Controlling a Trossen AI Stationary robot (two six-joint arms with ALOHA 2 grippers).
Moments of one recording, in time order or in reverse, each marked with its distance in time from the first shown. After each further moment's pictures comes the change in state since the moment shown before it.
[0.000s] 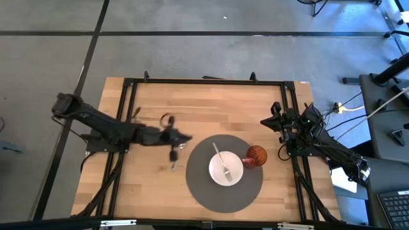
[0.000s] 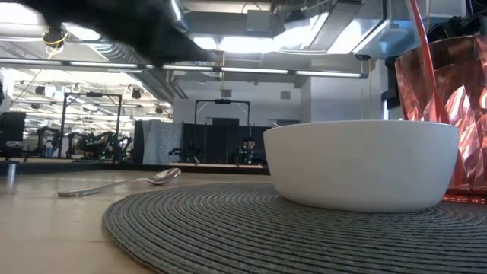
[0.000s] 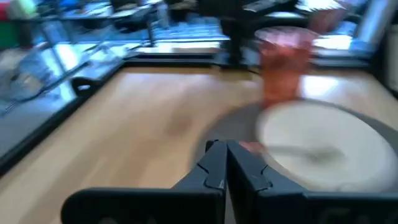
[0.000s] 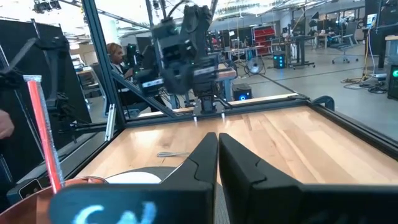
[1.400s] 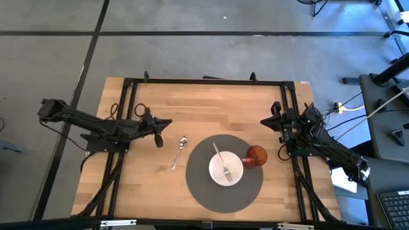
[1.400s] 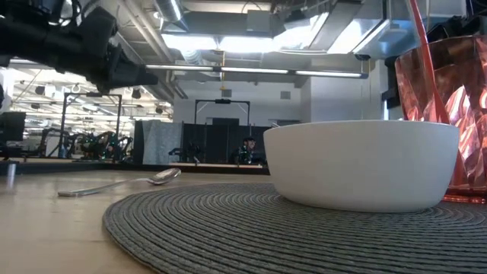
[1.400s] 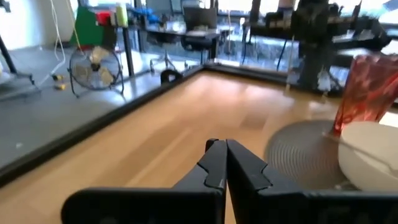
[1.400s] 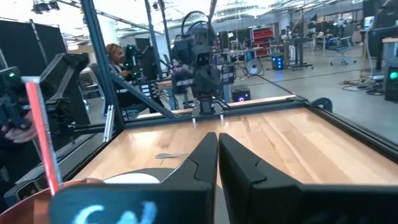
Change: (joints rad) left arm 0.051 -0.513 -0.407 0.019 -0.226 -0.095; right arm 0.000 0.000 0.000 0.003 0.003 -0.002
